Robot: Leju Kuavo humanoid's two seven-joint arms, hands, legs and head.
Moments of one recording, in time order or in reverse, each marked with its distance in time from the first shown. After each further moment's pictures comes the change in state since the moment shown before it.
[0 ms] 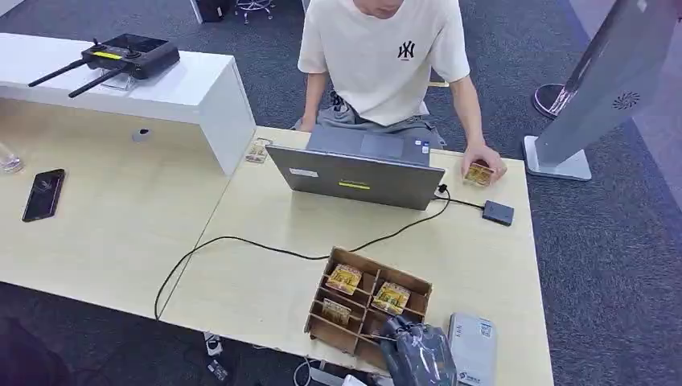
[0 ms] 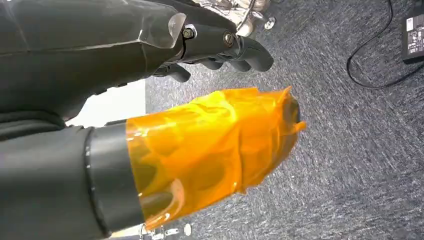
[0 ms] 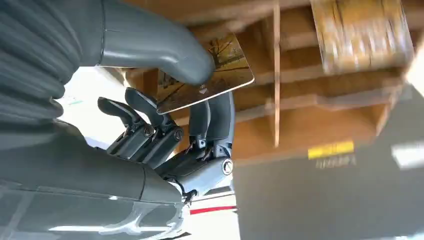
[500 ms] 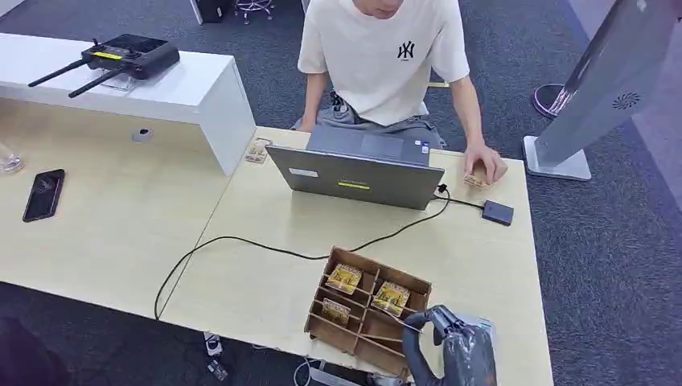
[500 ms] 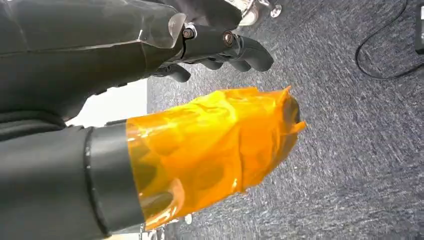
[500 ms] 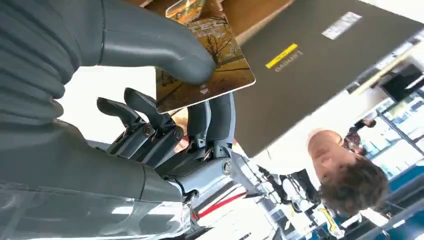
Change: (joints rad) left arm 0.019 -0.005 0.026 0.006 0.023 0.014 -0.024; right arm 0.092 -0.059 -0.042 -0.328 -0.195 -0.129 -0.054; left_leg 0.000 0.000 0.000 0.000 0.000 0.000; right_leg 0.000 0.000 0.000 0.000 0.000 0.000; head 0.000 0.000
